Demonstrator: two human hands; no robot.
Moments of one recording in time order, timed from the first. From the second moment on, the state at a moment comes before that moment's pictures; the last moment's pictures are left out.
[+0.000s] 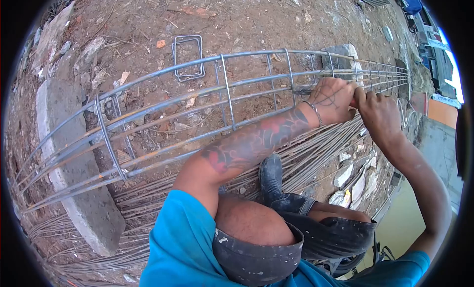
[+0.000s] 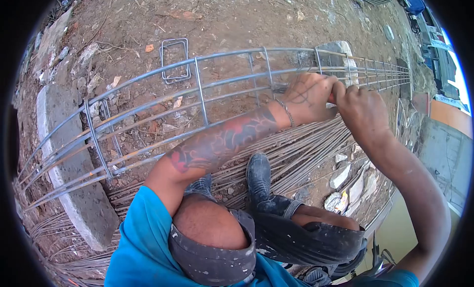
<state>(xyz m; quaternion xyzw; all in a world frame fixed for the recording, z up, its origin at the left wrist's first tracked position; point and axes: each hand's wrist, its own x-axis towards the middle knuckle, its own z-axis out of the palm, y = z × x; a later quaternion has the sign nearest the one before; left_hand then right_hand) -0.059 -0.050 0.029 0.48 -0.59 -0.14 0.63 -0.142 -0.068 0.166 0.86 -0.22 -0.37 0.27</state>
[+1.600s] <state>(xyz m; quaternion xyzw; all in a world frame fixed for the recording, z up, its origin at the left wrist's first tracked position) 0.037 -0.015 -0.011 0.72 -0.69 -0.10 0.03 -0.415 0.076 -0.117 0.70 -0.60 0.18 -0.36</state>
